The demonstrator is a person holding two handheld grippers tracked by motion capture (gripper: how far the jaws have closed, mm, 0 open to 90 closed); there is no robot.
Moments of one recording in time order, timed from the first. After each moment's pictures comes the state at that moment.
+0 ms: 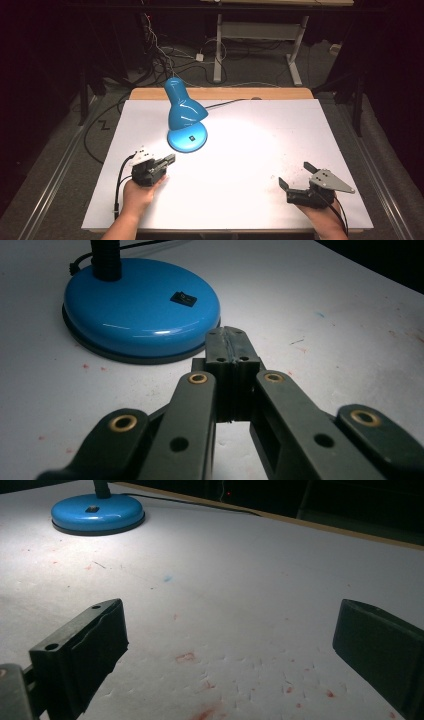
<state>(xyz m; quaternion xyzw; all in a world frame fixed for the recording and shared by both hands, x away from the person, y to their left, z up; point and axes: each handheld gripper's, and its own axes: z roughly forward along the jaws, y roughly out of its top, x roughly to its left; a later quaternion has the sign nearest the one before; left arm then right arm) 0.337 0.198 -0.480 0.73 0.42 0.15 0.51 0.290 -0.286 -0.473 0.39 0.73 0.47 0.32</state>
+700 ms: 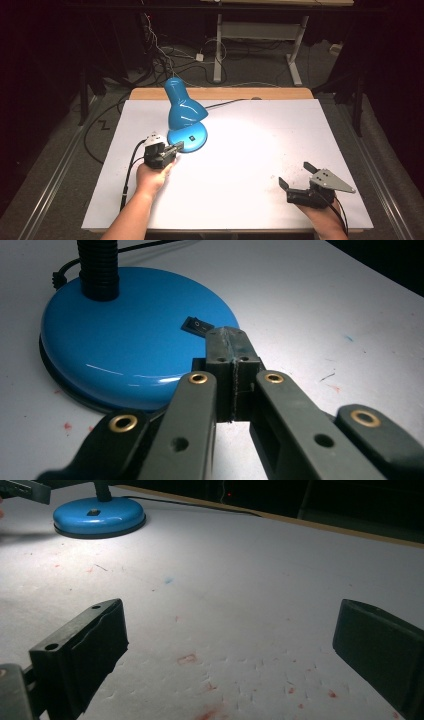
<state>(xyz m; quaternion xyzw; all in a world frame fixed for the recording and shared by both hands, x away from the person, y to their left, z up) 0.394 0.176 -0.484 0.73 0.44 0.13 0.50 0.291 -0.286 -0.473 0.39 0.72 0.48 0.31</state>
